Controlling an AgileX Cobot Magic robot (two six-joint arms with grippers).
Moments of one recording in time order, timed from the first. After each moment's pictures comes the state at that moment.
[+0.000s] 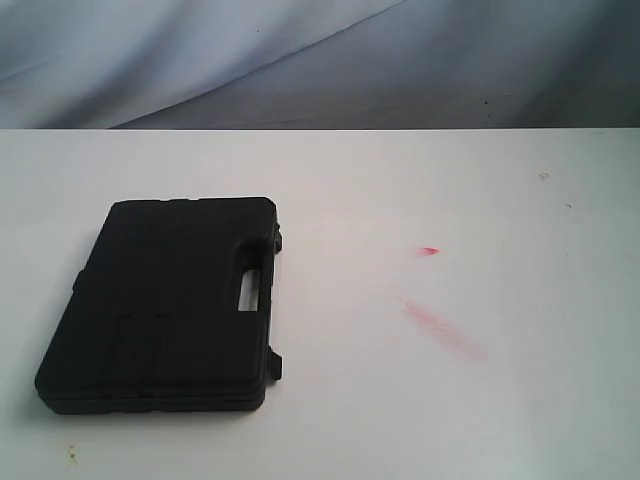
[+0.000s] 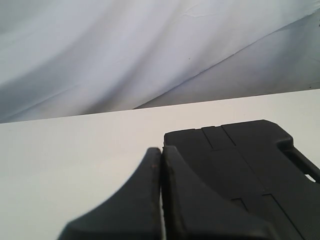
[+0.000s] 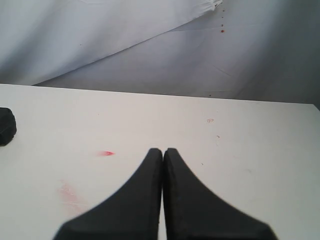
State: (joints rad) left arm -0.10 0.00 0.00 -0.02 0.19 0.09; right arm 0.24 0.00 0.00 0.01 0.22 -0.02
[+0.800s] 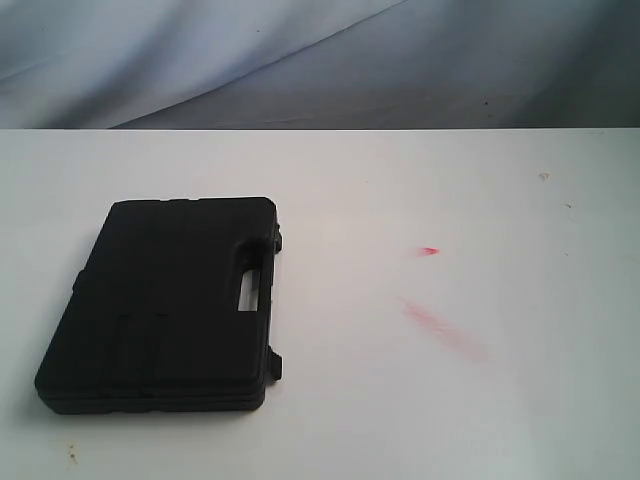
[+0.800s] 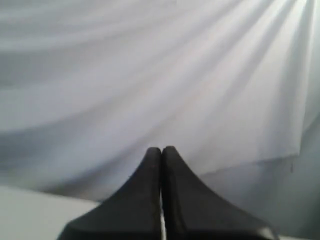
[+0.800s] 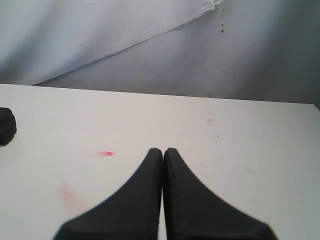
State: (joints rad) left arm -0.10 0.00 0.00 -0.20 -0.17 -0.03; right arm 0.24 0.00 0.00 0.01 0.22 -0.02
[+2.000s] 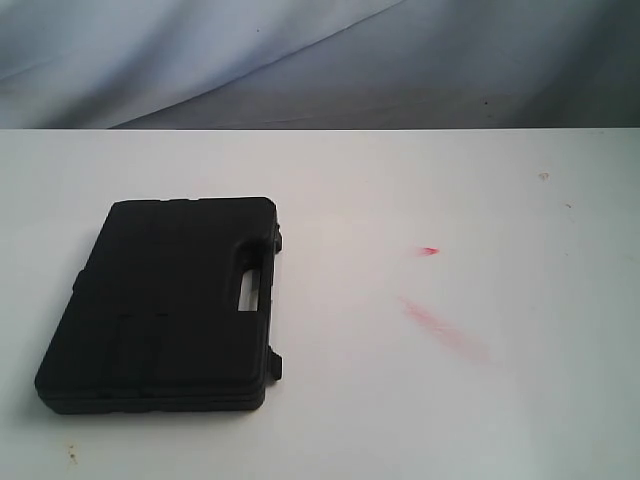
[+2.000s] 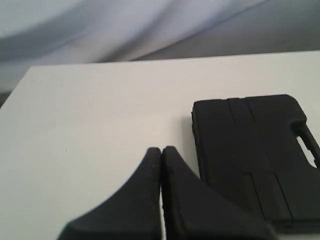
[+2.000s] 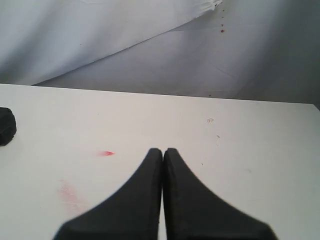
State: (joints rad) left arm -0.10 0.41 -0.77 0.14 0.93 -0.06; right arm 0.24 0.00 0.00 0.01 0.22 -0.02
